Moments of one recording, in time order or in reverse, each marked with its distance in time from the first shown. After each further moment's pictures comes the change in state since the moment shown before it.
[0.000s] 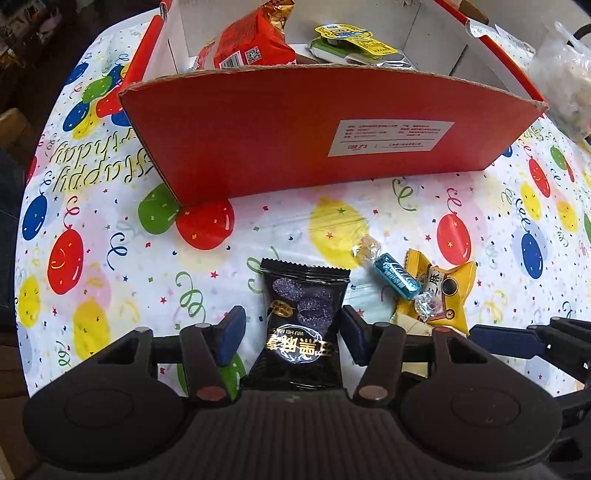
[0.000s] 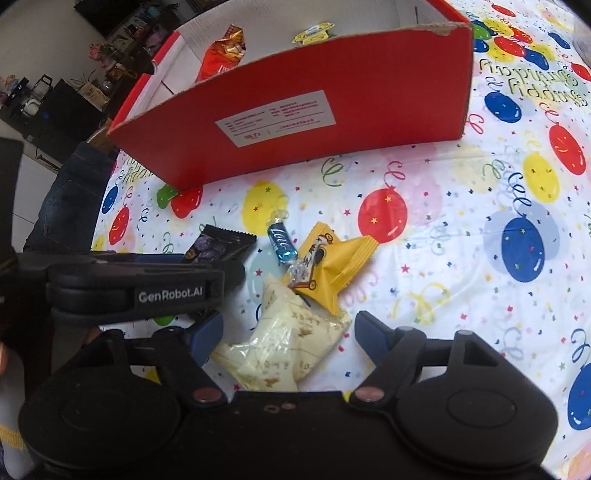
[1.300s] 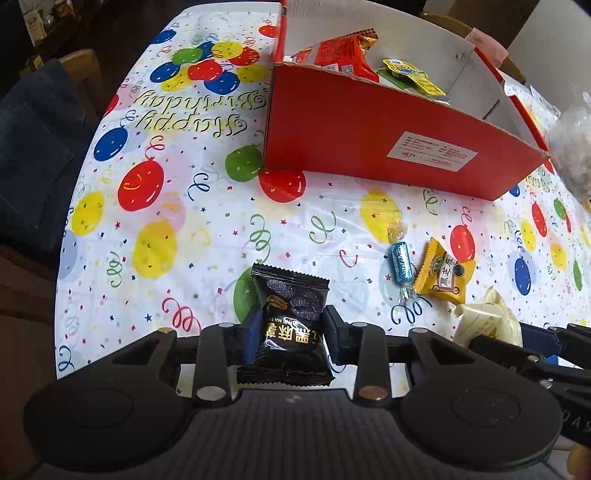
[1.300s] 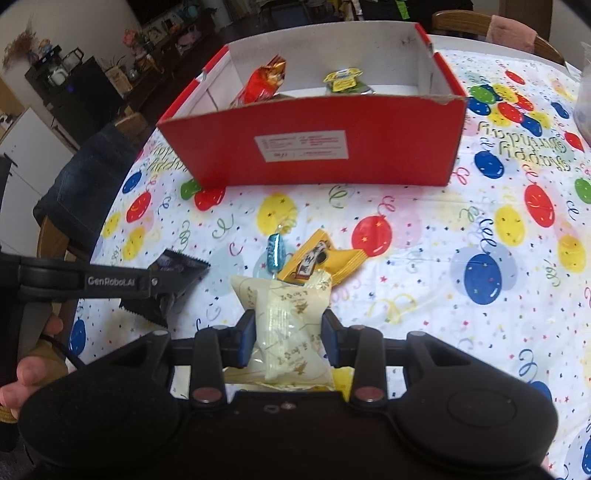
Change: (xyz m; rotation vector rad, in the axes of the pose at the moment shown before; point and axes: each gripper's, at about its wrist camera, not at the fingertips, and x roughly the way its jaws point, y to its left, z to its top) left arm -0.046 0.041 -0.051 -0.228 -0.058 -0.015; right arm -0.048 0.015 -0.019 -0.172 -0.096 -0.054
